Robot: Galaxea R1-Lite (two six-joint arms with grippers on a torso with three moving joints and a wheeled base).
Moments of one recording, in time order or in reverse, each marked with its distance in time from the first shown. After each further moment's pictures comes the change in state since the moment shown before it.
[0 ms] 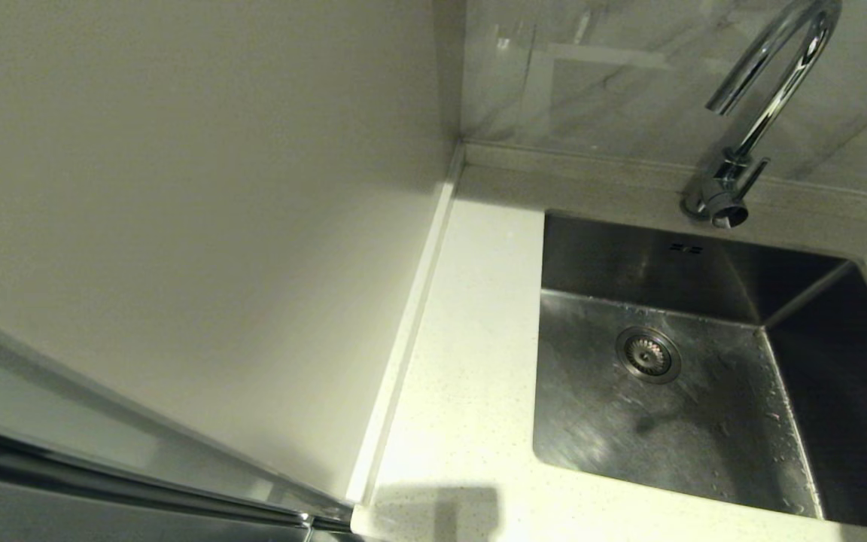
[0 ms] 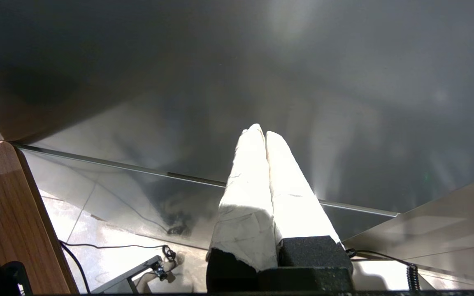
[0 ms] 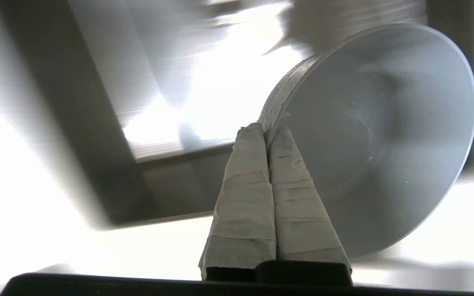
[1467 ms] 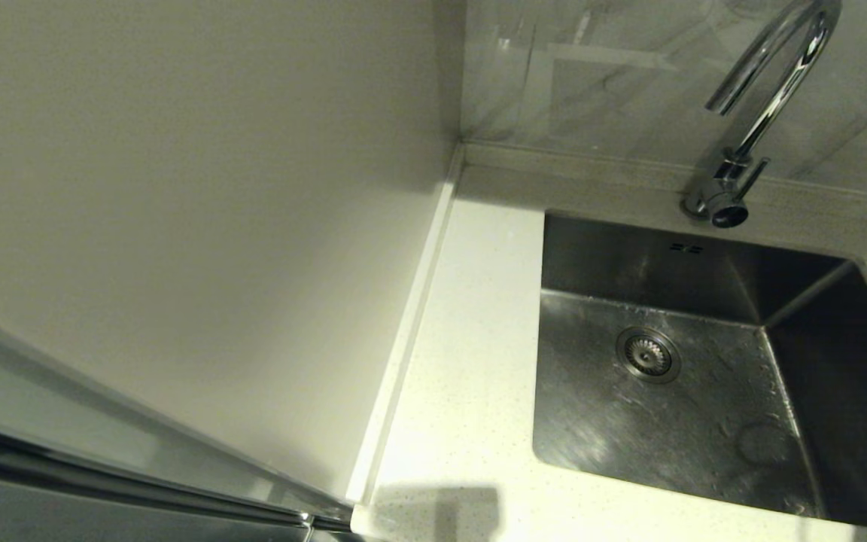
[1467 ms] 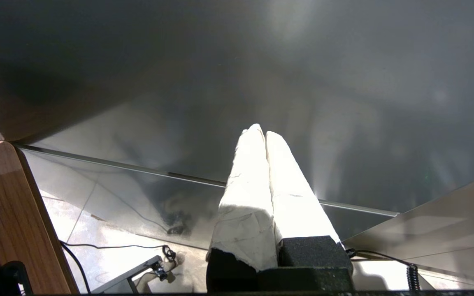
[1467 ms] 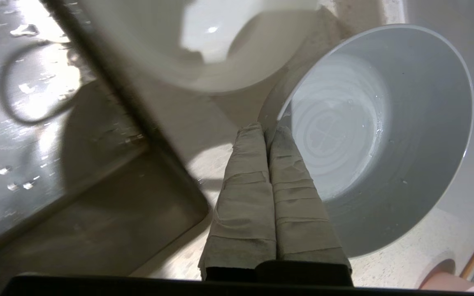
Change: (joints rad) left arm 0.000 0.000 0.000 0.000 0.000 0.000; right arm -0.468 0.216 0.352 -0.516 -0.321 -0.378
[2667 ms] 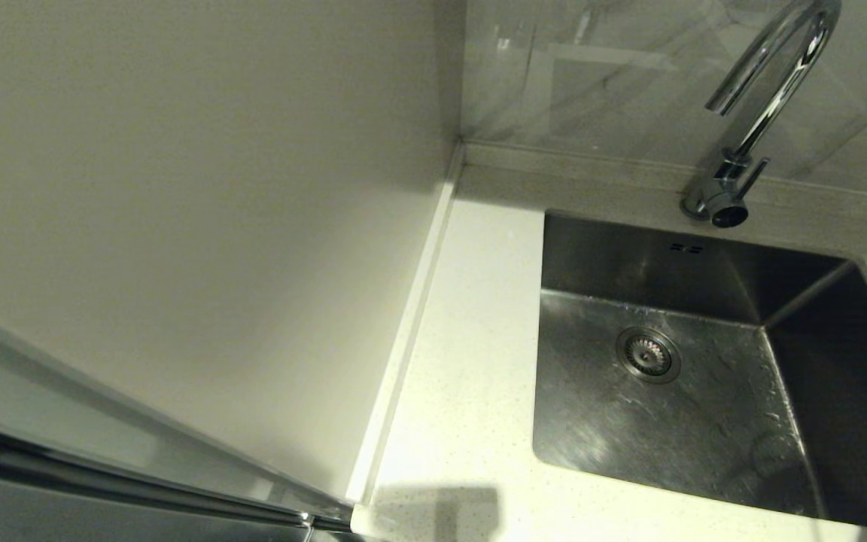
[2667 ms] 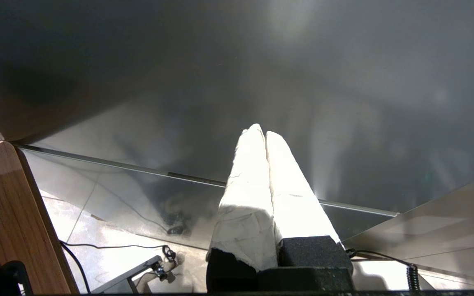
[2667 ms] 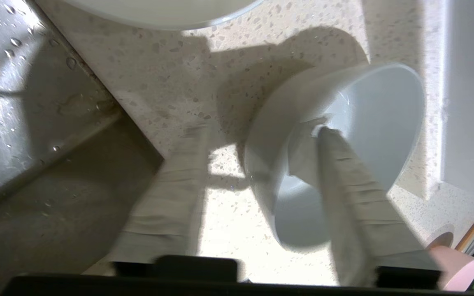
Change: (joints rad) left arm 0.000 0.000 0.000 0.000 0.000 0.000; right arm -0.057 0.049 0.070 -0.008 0.008 -0.040
